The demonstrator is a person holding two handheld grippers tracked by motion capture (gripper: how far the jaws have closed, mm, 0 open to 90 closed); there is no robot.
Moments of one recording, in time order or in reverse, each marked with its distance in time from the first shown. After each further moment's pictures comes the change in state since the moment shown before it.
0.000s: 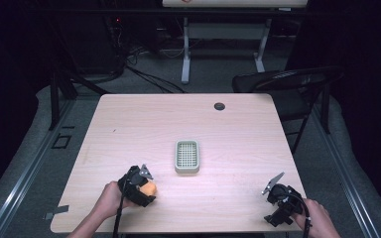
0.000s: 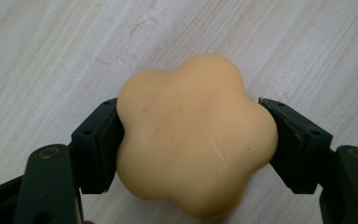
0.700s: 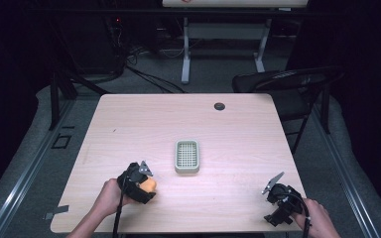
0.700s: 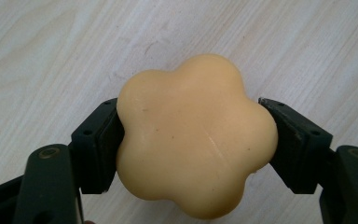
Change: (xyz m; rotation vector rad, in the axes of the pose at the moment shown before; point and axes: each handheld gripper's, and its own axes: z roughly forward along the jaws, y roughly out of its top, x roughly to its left) left arm 0.002 0.008 -0.010 -0.027 0.024 -0.004; right arm -0.001 0.000 0.001 -0.002 0.003 0.006
